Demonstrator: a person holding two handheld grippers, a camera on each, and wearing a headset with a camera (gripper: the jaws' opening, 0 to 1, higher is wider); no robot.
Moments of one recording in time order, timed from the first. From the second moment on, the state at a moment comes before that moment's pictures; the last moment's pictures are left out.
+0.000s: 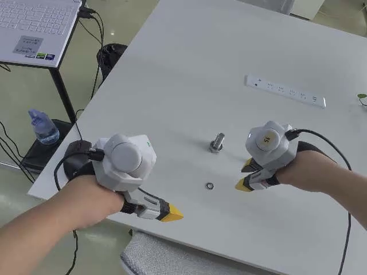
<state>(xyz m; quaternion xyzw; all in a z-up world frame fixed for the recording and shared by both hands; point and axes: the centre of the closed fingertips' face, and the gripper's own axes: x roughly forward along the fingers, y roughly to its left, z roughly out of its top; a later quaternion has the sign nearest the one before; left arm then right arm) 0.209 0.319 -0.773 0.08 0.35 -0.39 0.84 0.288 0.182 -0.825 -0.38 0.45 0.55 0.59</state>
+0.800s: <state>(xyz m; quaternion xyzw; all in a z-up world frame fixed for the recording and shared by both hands) 0.209 0.315 -0.776 0.09 0.35 -0.41 0.84 0.281 0.221 -0.851 -0.36 0.44 0.55 0.61</state>
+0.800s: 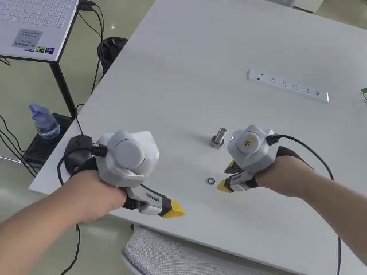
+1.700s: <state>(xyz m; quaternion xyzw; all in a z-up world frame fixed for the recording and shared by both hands) 0.204 0.317 -0.775 0.09 0.35 -0.40 0.84 0.281 0.236 -0.878 -0.38 0.43 0.54 0.61</state>
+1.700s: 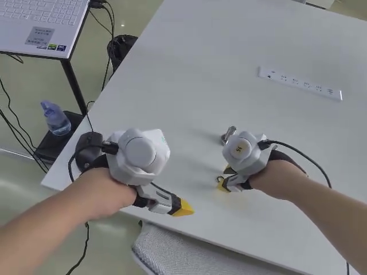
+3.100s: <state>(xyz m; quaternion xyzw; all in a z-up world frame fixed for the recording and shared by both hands) 0.201 0.324 -0.779 0.09 0.36 -0.39 0.84 0.282 0.234 -0.881 -0.43 0.43 0.56 0.56</state>
